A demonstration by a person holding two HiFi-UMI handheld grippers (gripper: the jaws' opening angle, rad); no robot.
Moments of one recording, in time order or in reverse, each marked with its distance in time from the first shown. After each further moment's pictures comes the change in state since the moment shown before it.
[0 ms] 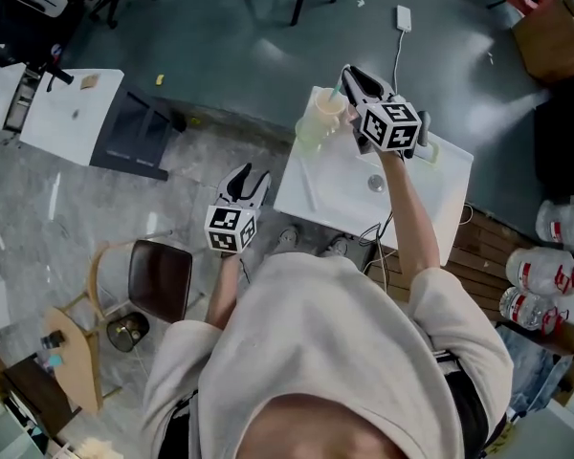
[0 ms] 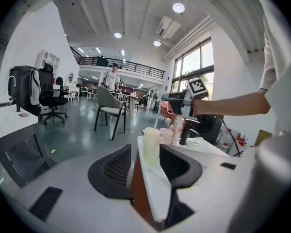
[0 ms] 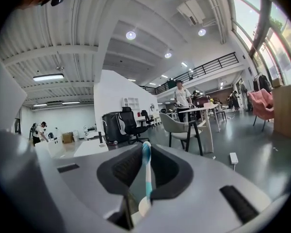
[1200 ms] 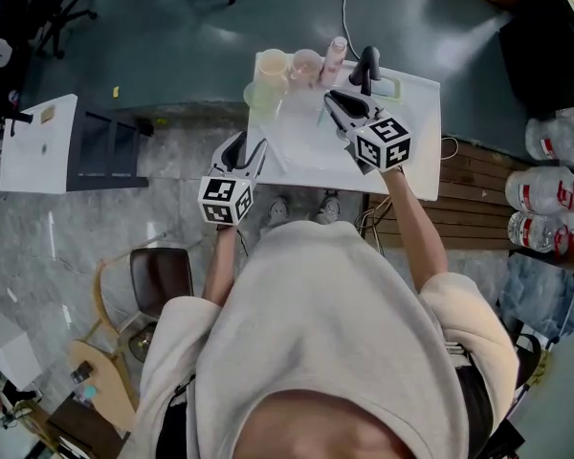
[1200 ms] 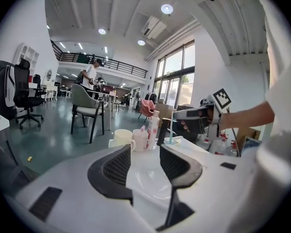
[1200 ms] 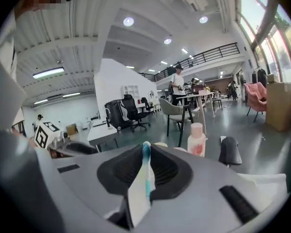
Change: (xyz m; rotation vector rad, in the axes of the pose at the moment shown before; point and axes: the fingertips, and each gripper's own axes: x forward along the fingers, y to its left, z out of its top) left arm 0.035 -0.093 0.005 0.081 0.008 -0.214; right arm -0.167 0.025 -0.092 0.011 0.179 -0.001
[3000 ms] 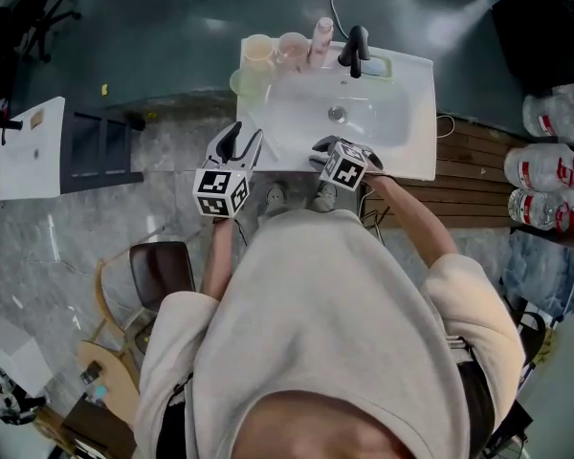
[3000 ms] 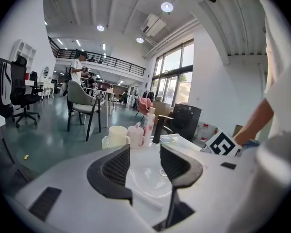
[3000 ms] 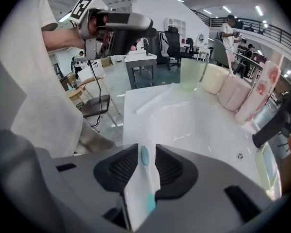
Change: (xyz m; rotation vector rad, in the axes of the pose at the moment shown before) left arm 0.007 -0.014 -0.010 0.001 0.029 -0.034; right arm -0.016 0.078 -0.249 -0.420 0.749 0.311
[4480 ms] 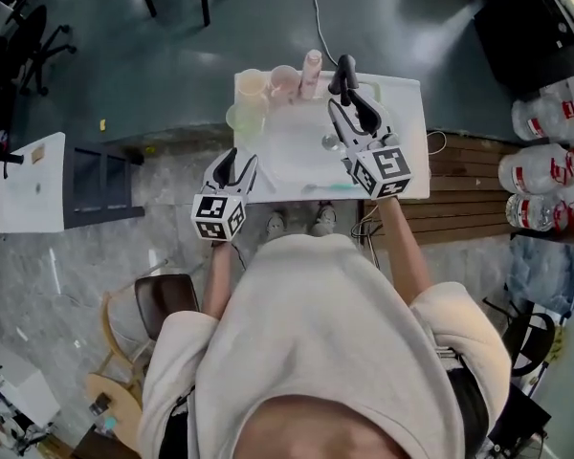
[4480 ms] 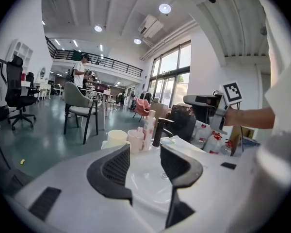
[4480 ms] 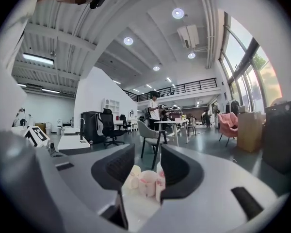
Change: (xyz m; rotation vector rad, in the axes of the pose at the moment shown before) left arm 0.007 0.012 0.015 0.018 -0.015 -0.033; right arm -0.267 -0.145 0.125 0.423 -0.920 -0.718
